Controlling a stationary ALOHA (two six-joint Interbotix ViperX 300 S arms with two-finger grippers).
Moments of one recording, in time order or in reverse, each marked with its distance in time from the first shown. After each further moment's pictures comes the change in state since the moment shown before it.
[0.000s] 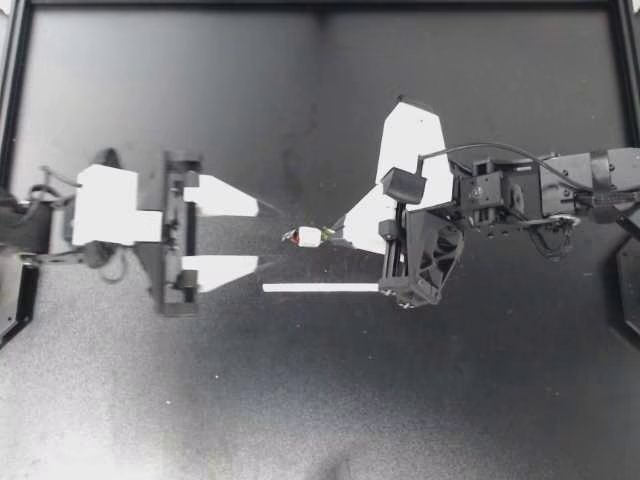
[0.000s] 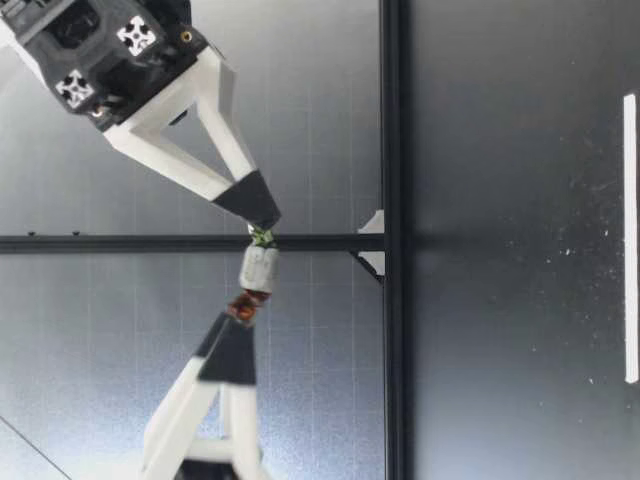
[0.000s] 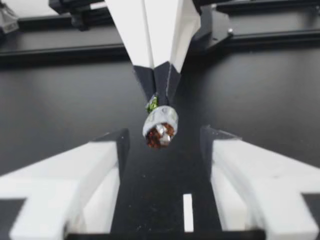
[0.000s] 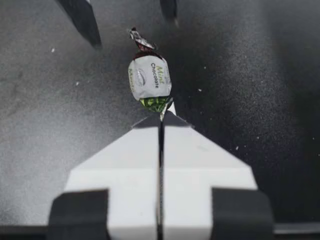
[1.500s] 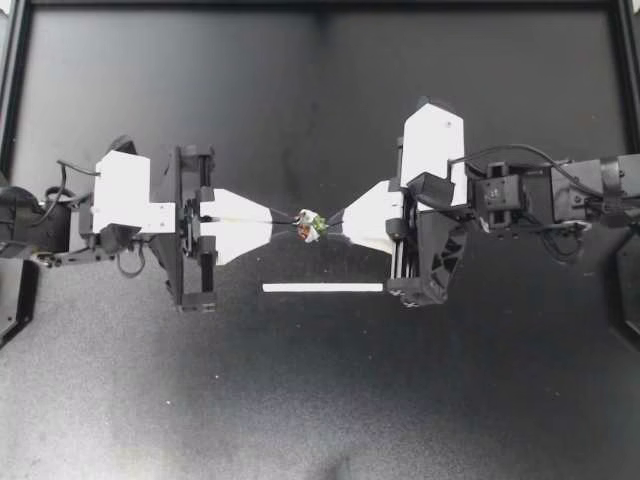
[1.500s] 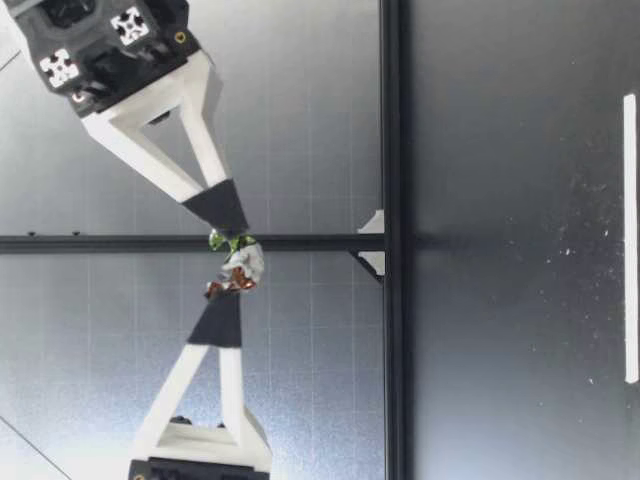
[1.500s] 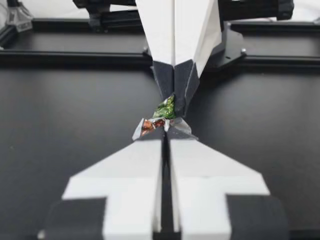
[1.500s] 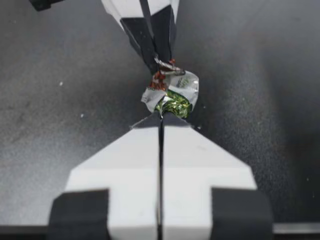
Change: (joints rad) left arm -0.002 0.034 -0.021 -0.077 -0.055 -0.017; right arm 0.000 -0.034 0.081 -0.020 -0.195 -0.031
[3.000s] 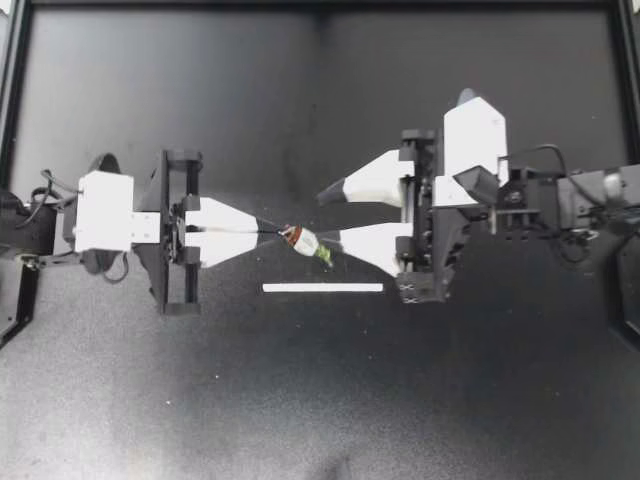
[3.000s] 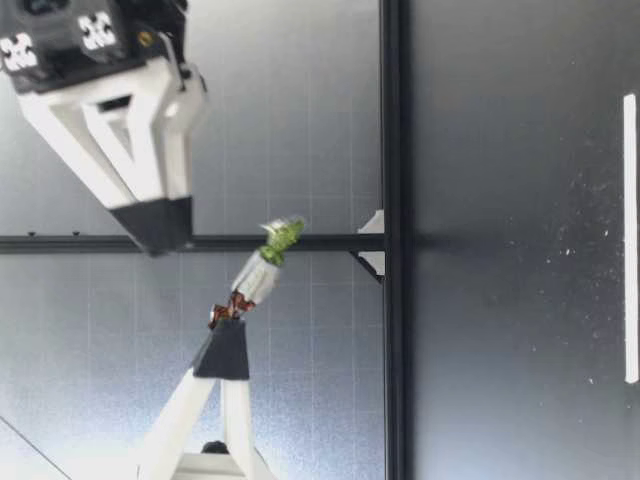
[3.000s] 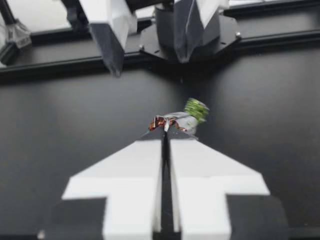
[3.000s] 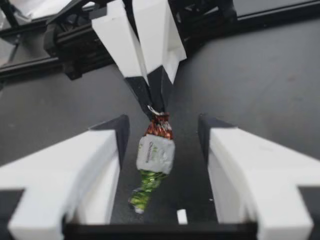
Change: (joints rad) left arm -0.002 -0.041 0.046 0.049 0.006 0.110; right arm -0.005 0.028 0.078 0.009 -0.387 0.021
